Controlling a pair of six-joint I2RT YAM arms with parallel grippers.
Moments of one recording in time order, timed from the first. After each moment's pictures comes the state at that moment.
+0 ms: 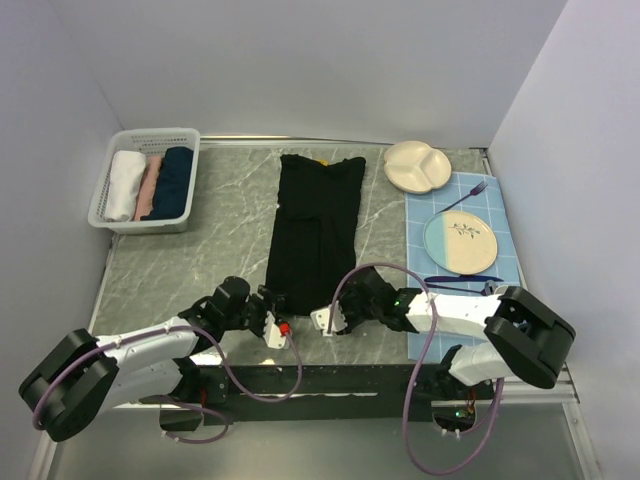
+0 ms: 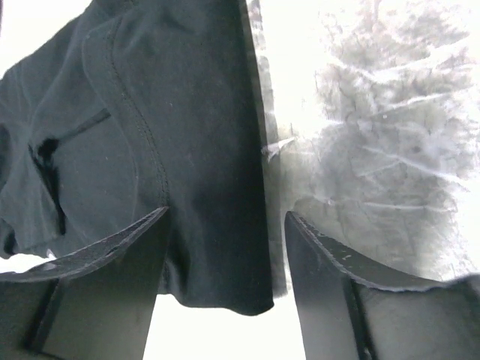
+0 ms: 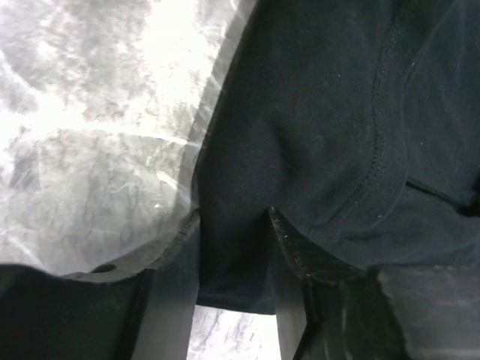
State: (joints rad) left arm -0.73 1.05 0.21 0.21 0.40 1.16; right arm 0.89 1.35 0.48 0.02 -0.25 -1.11
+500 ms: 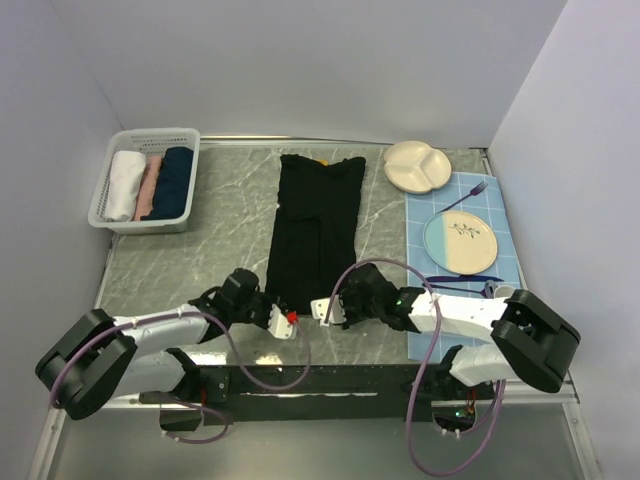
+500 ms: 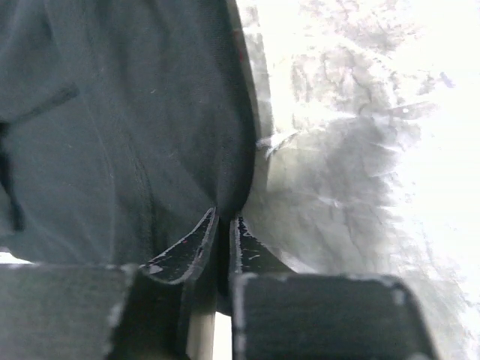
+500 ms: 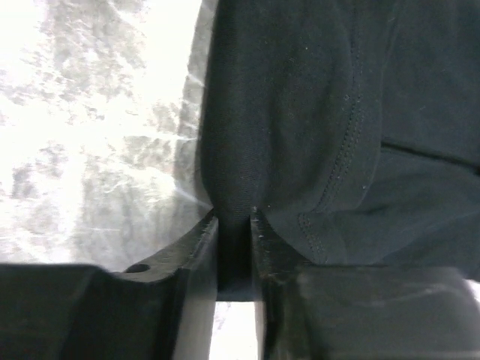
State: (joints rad) left arm -0.71 1.19 0.28 0.18 0.37 1.14; right arm 0.89 1.31 0.49 0.00 -0.20 -0.95
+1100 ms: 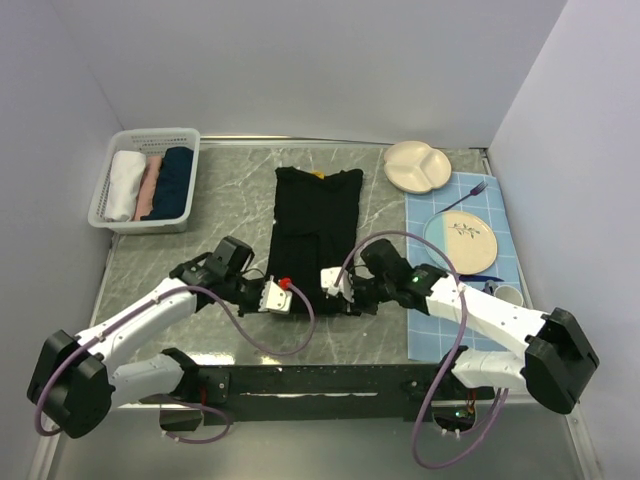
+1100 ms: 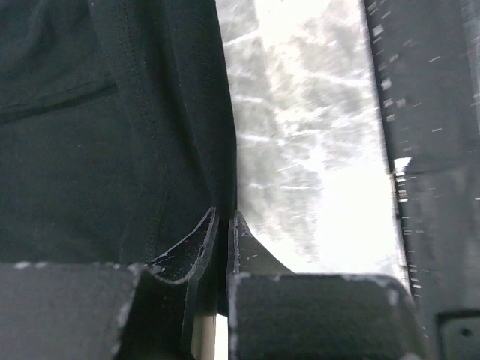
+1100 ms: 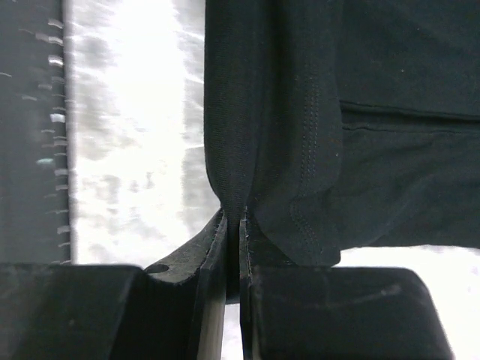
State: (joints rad) left arm -0.59 1.09 0.68 -0.59 0.66 1.02; right arm 0.77 1.18 0.69 -0.41 -0.48 -0.68
